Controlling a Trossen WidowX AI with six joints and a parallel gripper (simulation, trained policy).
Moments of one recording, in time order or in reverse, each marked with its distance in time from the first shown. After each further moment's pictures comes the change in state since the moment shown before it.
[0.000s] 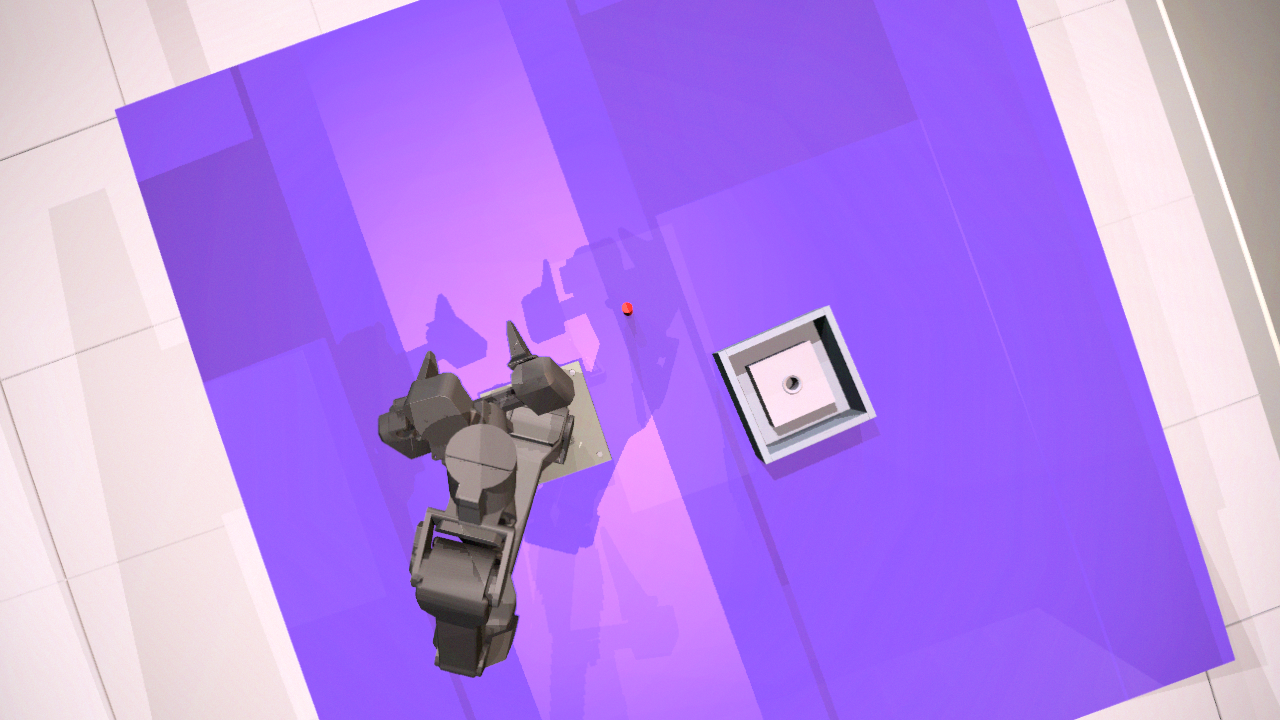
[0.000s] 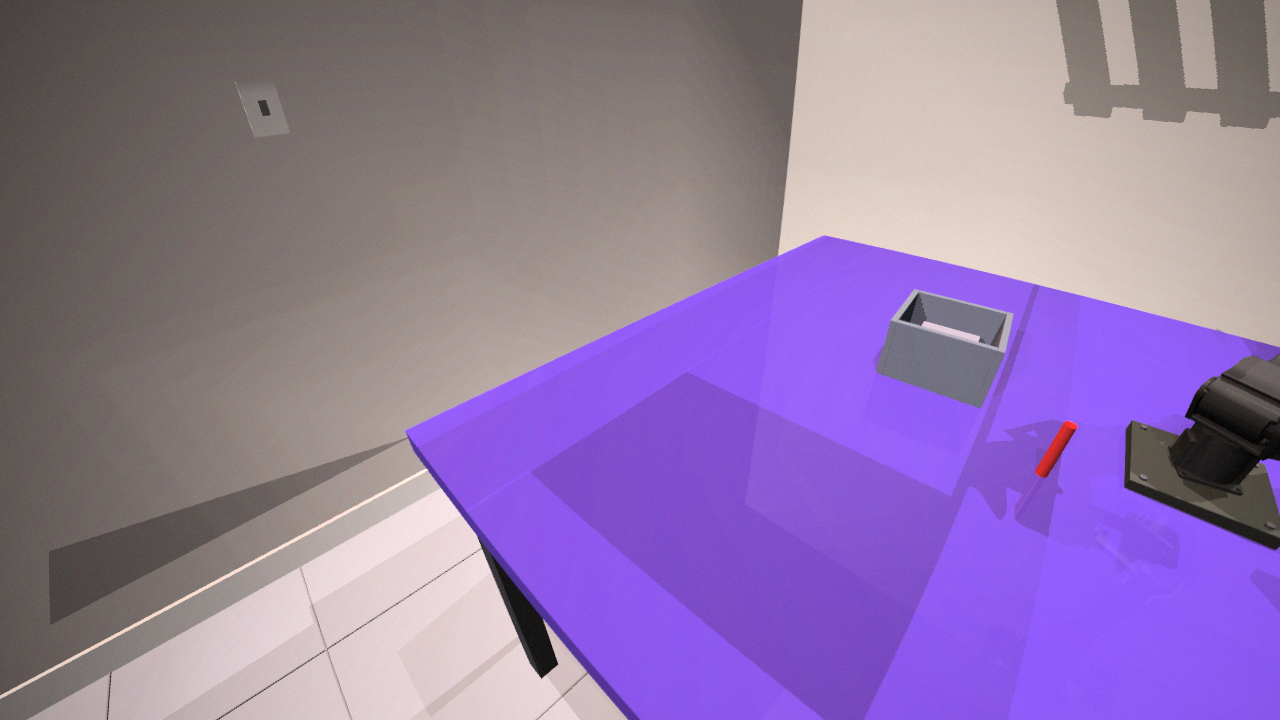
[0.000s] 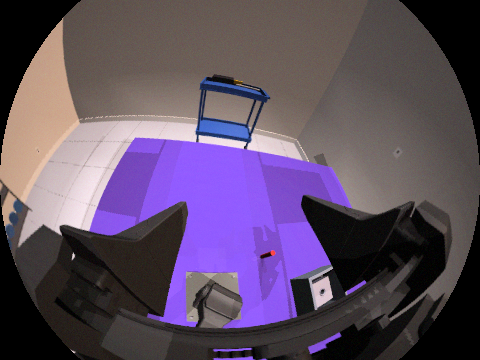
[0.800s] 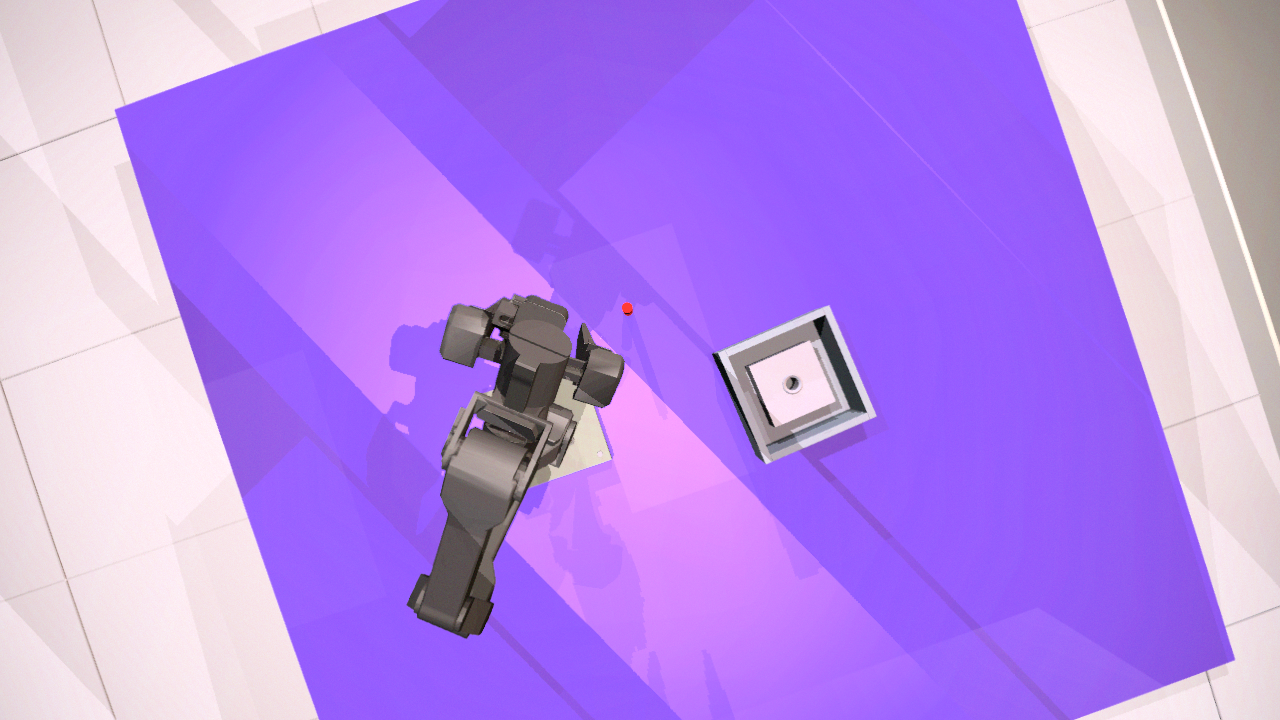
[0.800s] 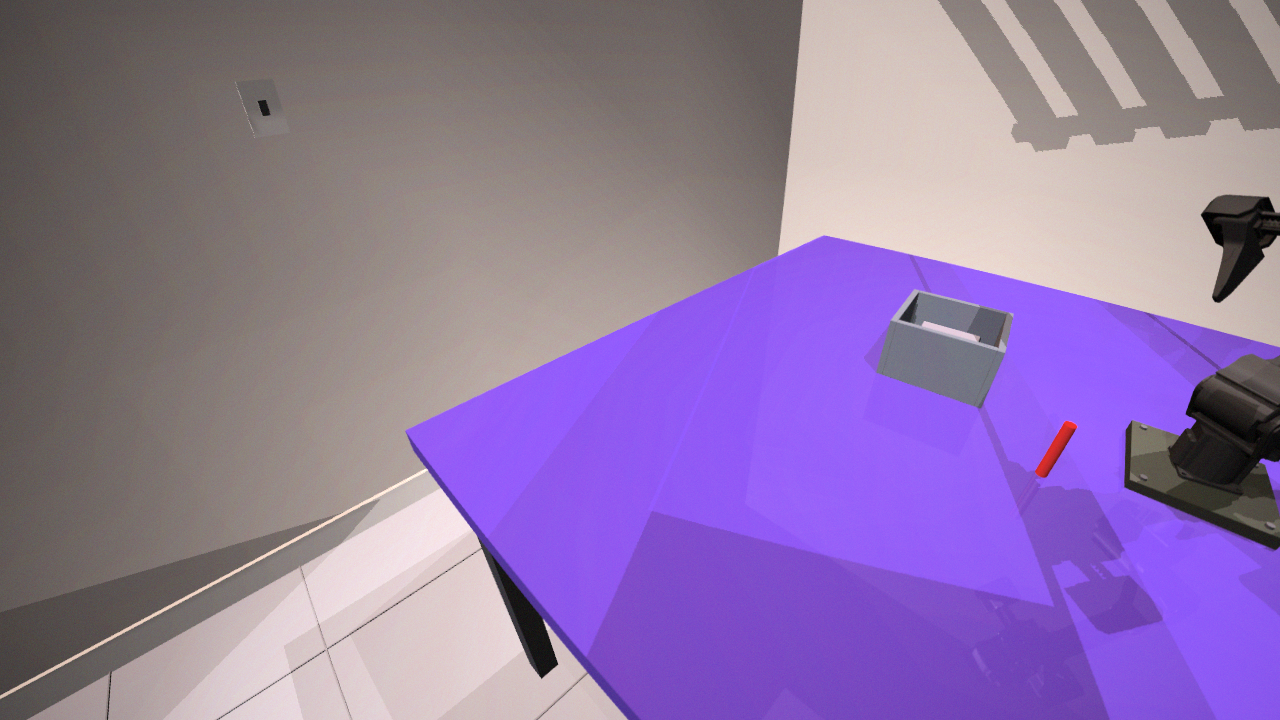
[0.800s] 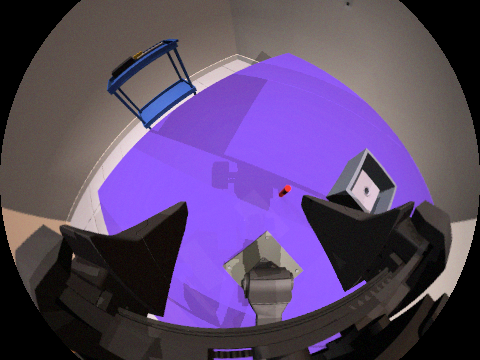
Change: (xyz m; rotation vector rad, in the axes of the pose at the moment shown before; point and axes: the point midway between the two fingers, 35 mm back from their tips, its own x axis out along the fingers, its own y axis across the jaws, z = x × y) arm 0.065 -0.046 -0.071 0.716 0.365 -0.227
